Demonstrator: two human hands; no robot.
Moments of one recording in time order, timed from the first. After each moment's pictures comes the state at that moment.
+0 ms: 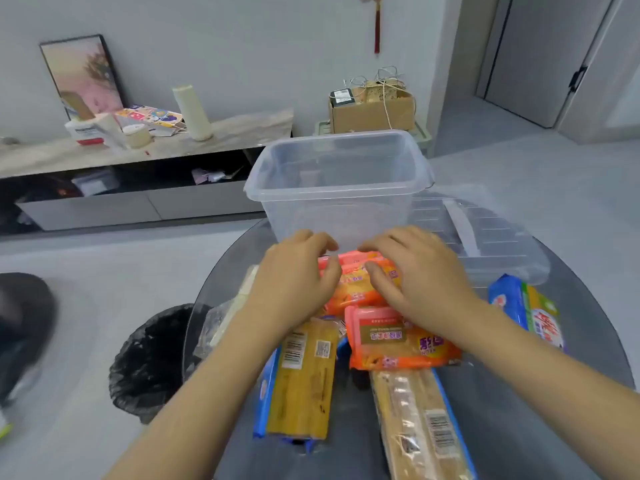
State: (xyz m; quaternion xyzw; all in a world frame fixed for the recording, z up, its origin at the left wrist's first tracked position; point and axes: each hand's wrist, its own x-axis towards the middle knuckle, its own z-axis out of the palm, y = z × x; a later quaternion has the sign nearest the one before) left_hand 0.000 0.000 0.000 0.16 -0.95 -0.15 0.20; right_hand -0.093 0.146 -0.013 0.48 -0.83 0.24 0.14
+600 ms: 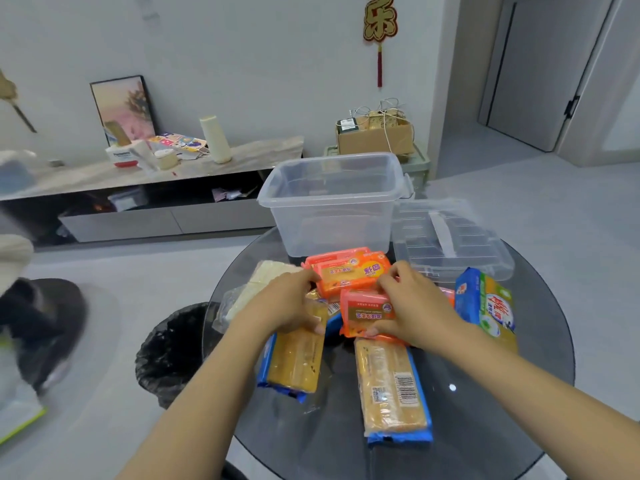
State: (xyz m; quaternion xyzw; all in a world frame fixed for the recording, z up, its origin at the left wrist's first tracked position) left_hand 0.040 0.025 -0.001 0.26 -0.94 -0.21 -0.07; right_hand -0.076 0.188 -0.046 0.45 -0.89 0.11 0.00
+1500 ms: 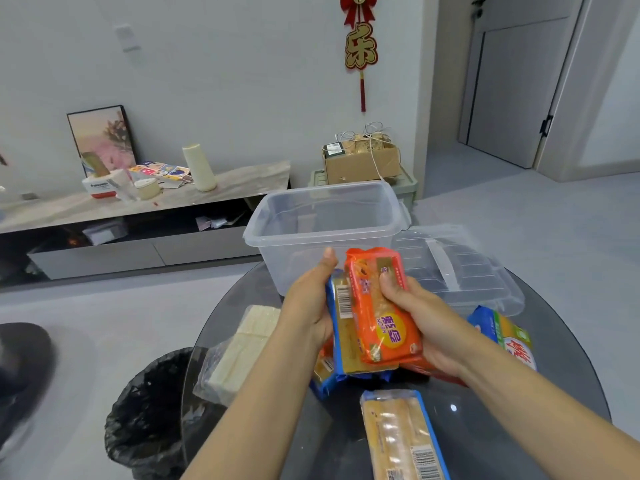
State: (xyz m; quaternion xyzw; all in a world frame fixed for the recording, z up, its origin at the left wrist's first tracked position) left_hand -0.036 0.031 0.008 0.25 -0.47 -0.84 0.10; right_hand -0.103 0.165 -0.025 0.16 -0.52 0.73 -0.42
